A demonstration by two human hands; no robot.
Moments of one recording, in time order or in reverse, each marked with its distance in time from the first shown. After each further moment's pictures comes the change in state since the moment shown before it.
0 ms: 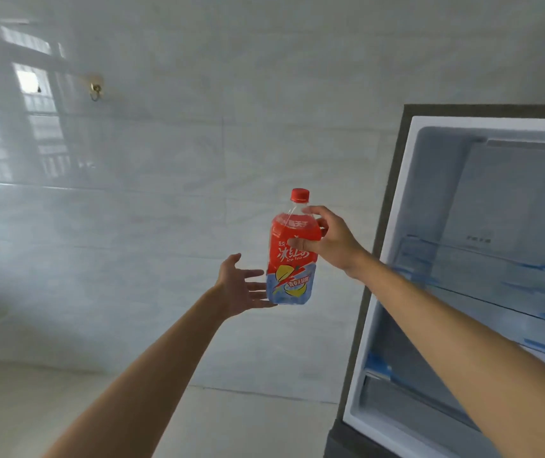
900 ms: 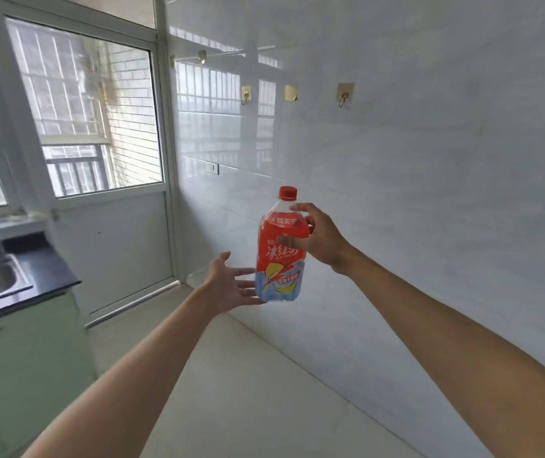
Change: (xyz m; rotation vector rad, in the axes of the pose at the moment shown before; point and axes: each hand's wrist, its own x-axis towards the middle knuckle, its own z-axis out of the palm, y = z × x) left_hand -0.209 0.126 -0.411 -0.245 0.480 0.289; right_hand 0.063 -0.190 0.456 0.189 -0.531 -0.285
